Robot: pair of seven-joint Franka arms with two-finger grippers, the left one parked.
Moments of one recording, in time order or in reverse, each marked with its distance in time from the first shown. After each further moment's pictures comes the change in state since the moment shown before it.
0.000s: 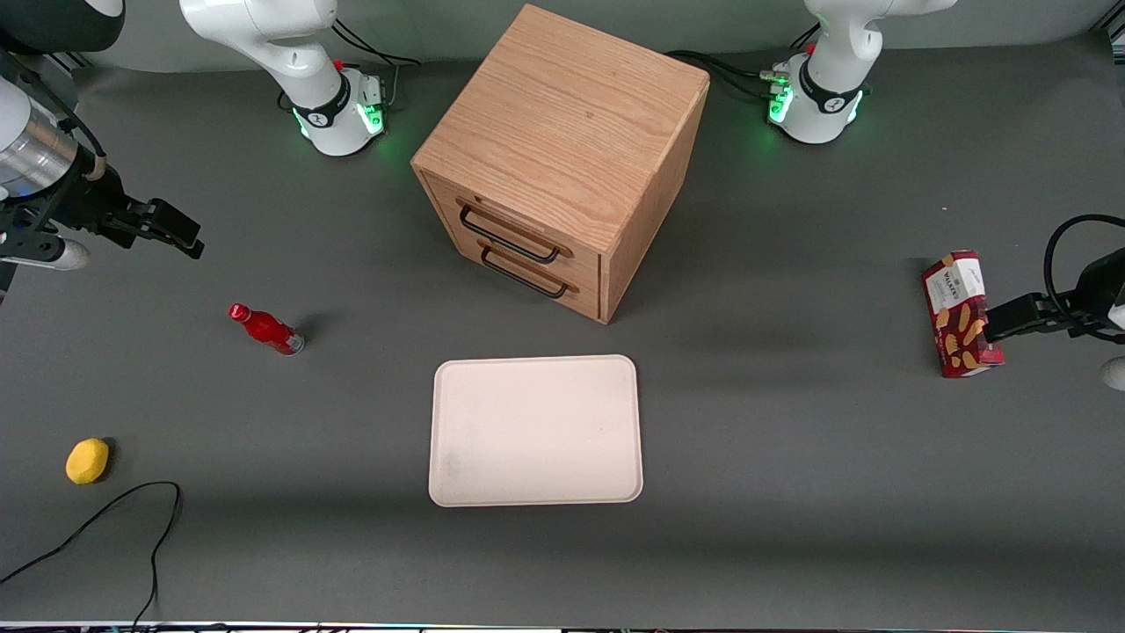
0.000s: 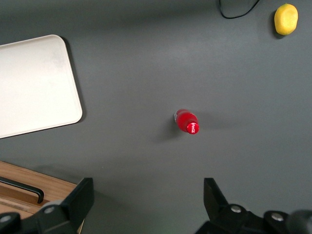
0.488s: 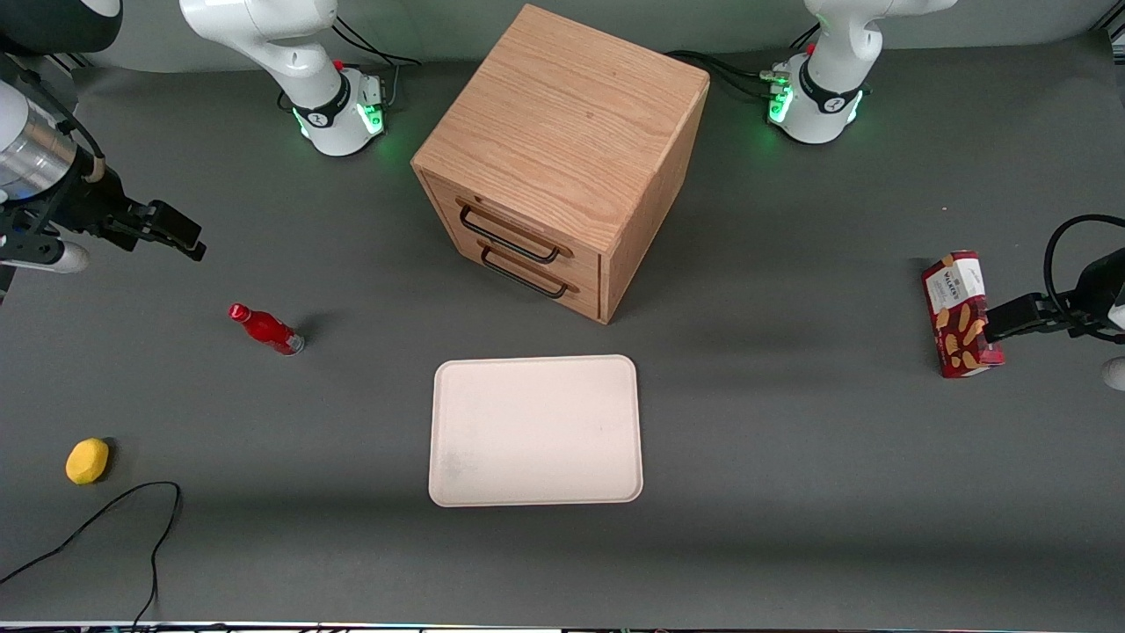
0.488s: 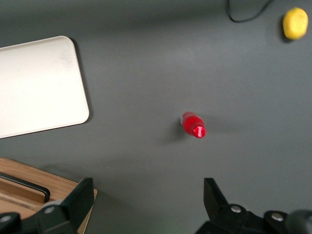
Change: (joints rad) arm 0.006 0.041 0.005 0.047 0.025 0.003 -0.034
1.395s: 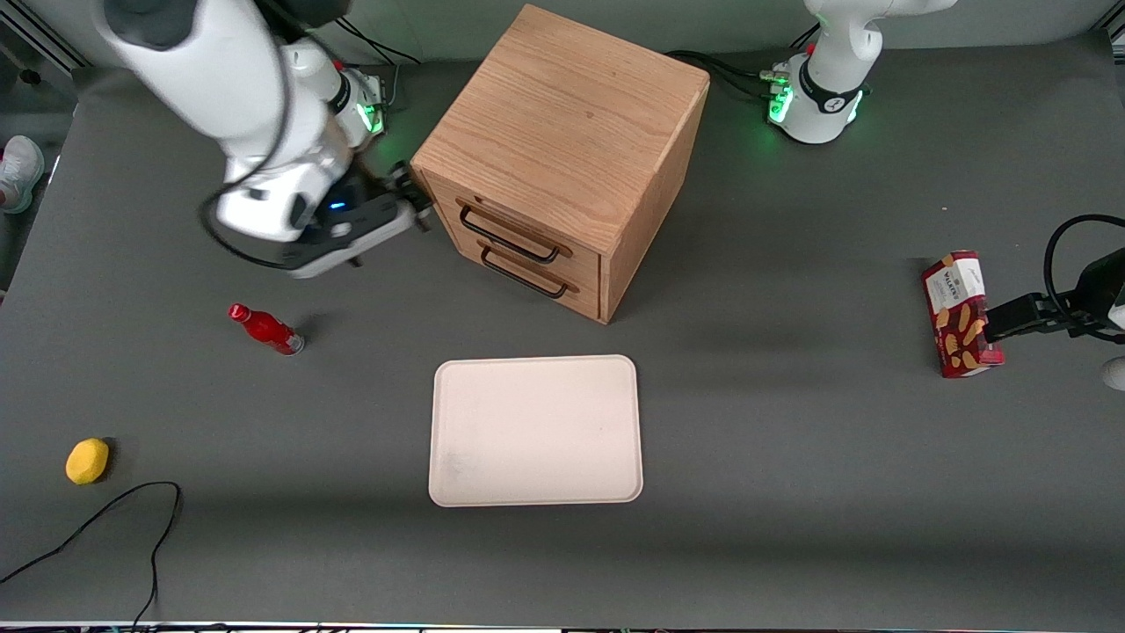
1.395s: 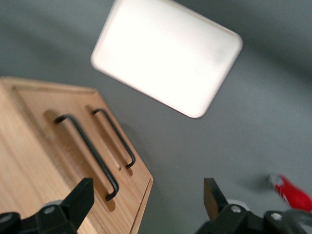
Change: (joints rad) arm 0.096 0.260 0.399 0.255 0.023 -0.003 -0.233
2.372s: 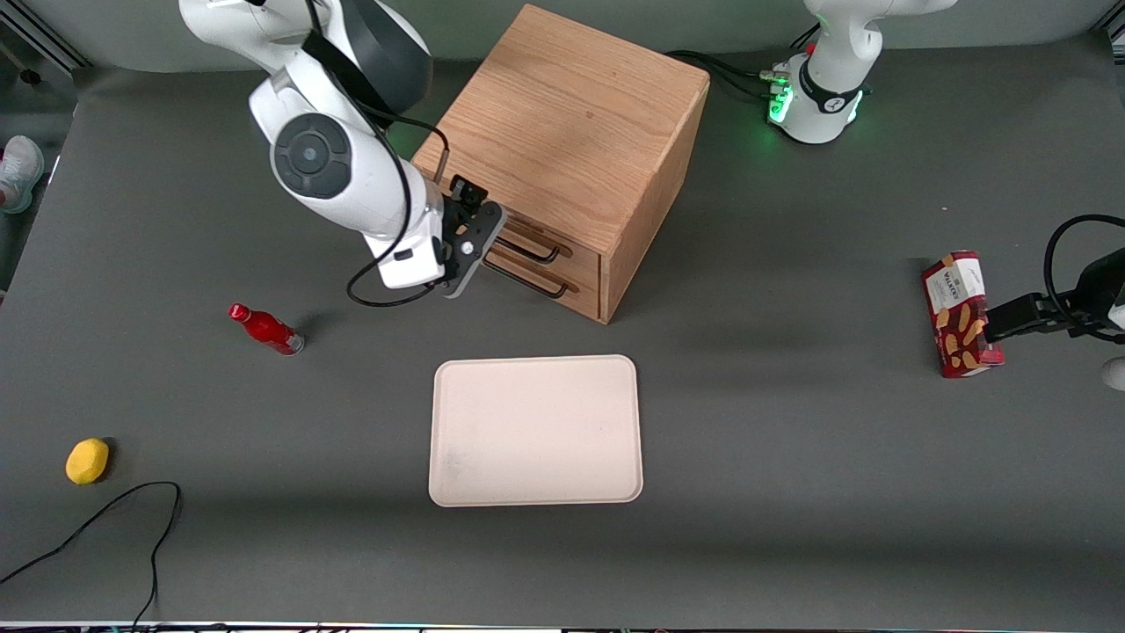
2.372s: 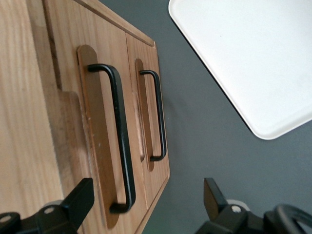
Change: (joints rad) arm 0.015 0.092 0.033 -0.170 0.119 0.096 -0.365
